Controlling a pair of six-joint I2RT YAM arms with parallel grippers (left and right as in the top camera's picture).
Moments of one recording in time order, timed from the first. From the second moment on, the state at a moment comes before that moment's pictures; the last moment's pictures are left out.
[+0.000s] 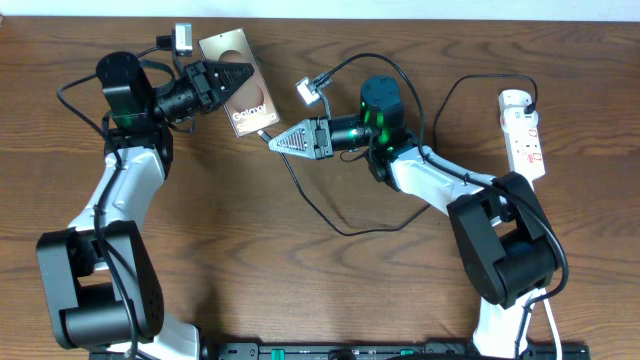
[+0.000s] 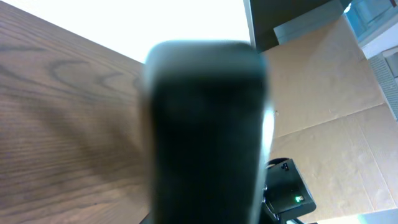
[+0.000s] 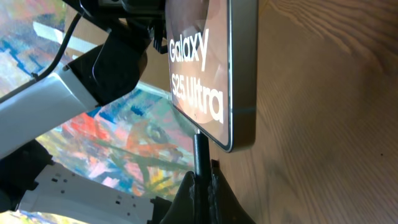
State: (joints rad) left arm 0.13 1.72 1.07 0.51 1.19 -0.98; right arm 0.50 2.01 1.20 0.71 -1.23 0.99
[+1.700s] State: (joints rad) left arm 0.13 1.73 1.07 0.65 1.01 -1.08; right arm 0.48 2.01 1.20 0.82 -1.05 1.14
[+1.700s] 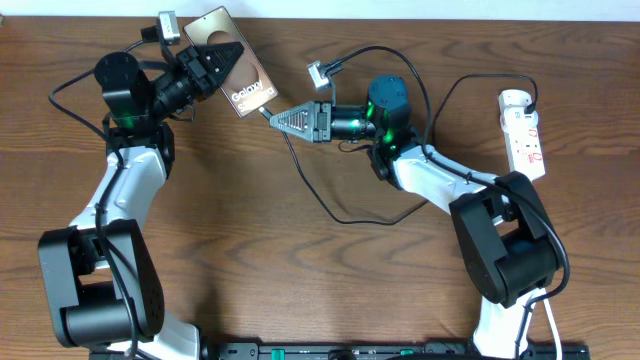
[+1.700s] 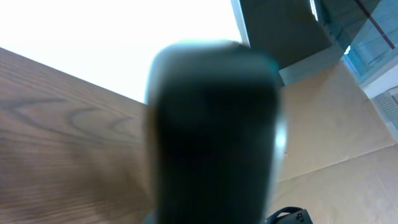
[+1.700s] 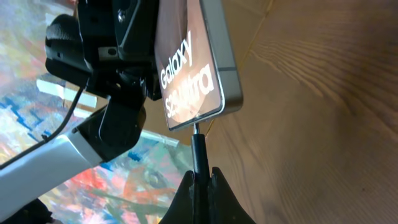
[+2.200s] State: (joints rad) left arm 0.13 1.73 1.07 0.65 0.97 -1.11; right arm 0.48 2.01 1.20 0.83 -1.01 1.16
